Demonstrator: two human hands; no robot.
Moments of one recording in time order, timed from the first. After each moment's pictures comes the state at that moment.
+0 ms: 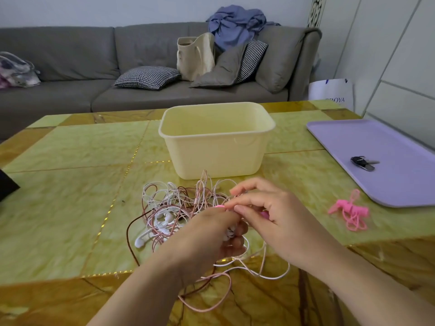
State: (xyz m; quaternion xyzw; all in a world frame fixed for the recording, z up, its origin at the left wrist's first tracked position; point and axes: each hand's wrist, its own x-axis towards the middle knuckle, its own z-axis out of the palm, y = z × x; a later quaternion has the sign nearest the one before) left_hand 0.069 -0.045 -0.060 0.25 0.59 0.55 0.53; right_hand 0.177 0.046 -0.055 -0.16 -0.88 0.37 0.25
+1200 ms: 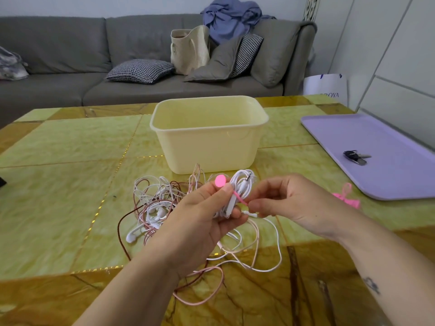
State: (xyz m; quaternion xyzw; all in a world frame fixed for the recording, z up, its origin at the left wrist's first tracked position) left_hand 0.073 -0.042 -0.055 0.22 0.44 0.69 0.53; right_hand 0.193 0.085 -0.047 -0.21 -0.75 0.61 0.12
